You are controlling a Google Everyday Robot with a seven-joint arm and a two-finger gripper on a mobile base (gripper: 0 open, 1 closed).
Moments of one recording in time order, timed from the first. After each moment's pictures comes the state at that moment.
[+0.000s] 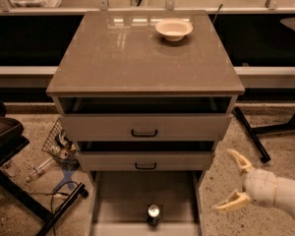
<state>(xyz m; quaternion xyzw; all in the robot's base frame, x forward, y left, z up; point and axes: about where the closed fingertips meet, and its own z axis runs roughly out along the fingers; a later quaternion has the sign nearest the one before) 0.432 -0.217 0.639 -0.44 0.67 0.29 0.52</state>
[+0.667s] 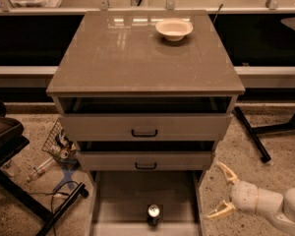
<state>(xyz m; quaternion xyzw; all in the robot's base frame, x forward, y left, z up) 0.444 -0.215 0.533 -0.45 0.64 0.30 0.54</state>
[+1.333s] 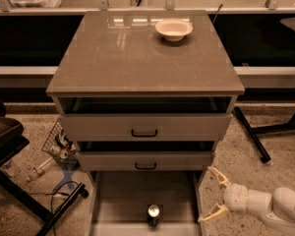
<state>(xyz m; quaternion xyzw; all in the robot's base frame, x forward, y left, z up) 0.450 -0.203 0.484 -0.47 0.65 0.30 0.51</state>
